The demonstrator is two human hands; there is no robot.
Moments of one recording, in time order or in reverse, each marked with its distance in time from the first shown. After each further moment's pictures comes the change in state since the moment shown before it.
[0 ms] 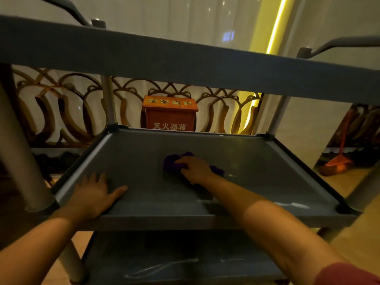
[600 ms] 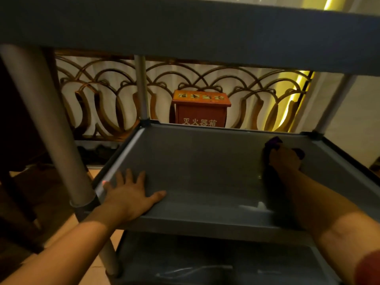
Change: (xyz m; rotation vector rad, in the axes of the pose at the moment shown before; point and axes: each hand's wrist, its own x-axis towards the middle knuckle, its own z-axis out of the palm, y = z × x) left_hand 0.006 -0.012 0.009 0.090 -0.110 -0.026; right_hand 0.029 0.112 -0.062 -0.045 0.407 0.812
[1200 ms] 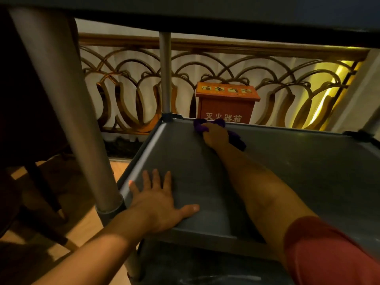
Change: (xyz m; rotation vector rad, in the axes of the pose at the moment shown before) left_hand -0.002 -0.009 0.002 -0.026 -0.090 0.058; right_hand -0.085 -0.255 0.132 0.018 -0.256 -0.707
